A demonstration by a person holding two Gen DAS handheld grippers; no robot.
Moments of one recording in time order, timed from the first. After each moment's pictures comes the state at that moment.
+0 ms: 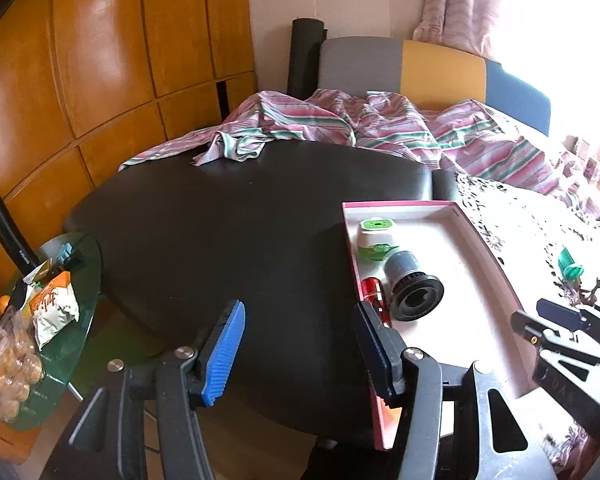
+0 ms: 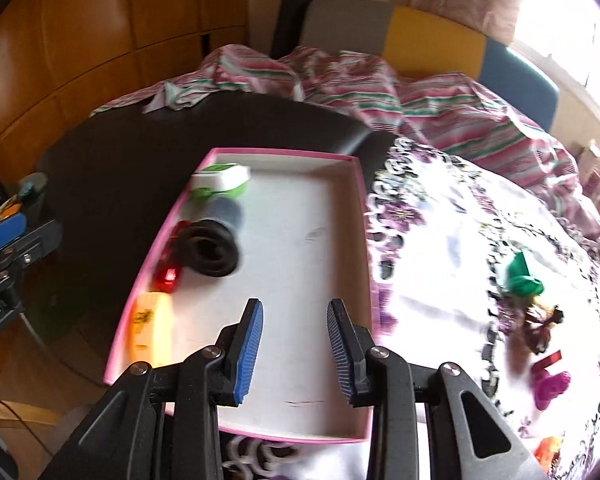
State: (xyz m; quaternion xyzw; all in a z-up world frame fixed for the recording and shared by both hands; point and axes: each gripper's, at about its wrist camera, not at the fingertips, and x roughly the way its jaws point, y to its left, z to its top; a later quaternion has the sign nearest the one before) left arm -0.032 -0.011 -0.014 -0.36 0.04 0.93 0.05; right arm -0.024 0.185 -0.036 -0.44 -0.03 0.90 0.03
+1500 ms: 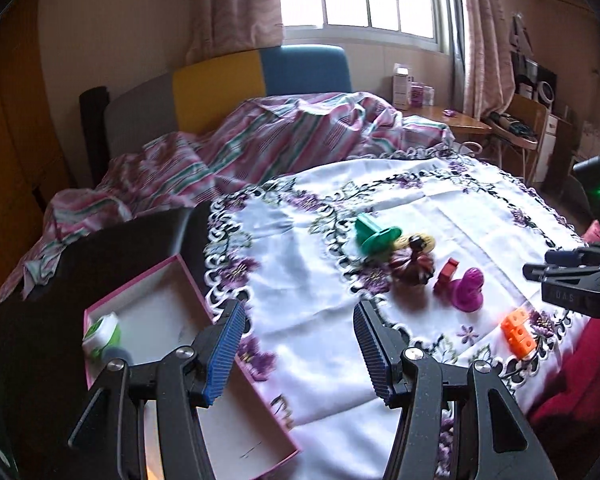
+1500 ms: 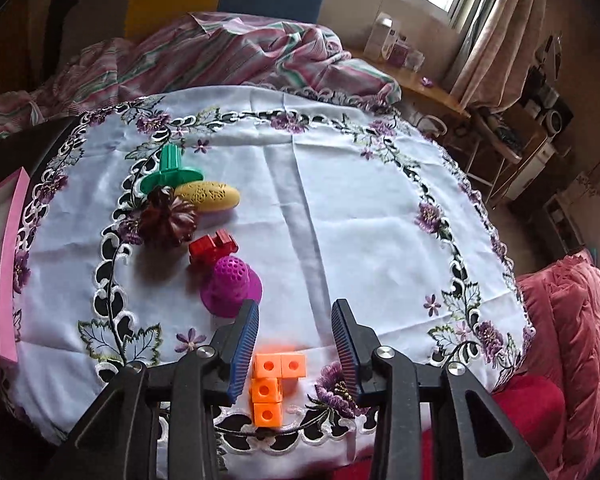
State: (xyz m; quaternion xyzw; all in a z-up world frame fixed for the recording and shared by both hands) left arm 0.022 0.239 0.017 -0.30 0.17 0.88 0.34; right arm 0.116 0.466 -0.026 -0.49 0.09 0.80 0.32
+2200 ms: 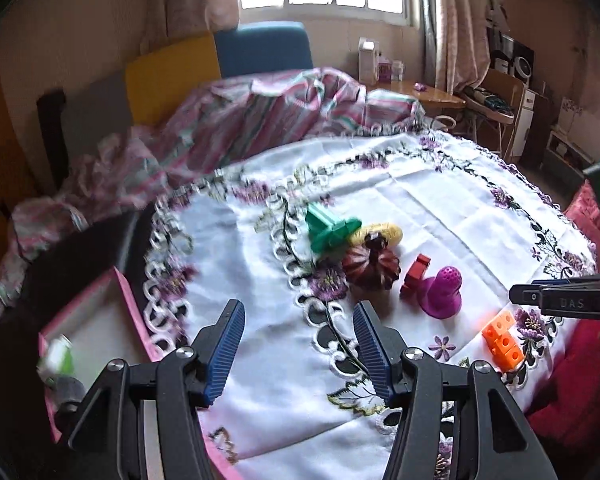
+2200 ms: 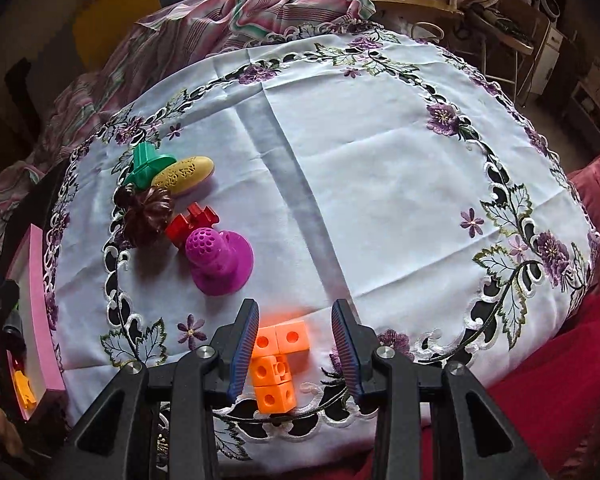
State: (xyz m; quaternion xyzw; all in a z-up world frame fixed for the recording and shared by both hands) left arm 0.007 0.302 -0.008 -0.36 0.18 0.83 0.38; right arm 0.148 0.515 -0.053 -0.49 0.27 0.78 0.28
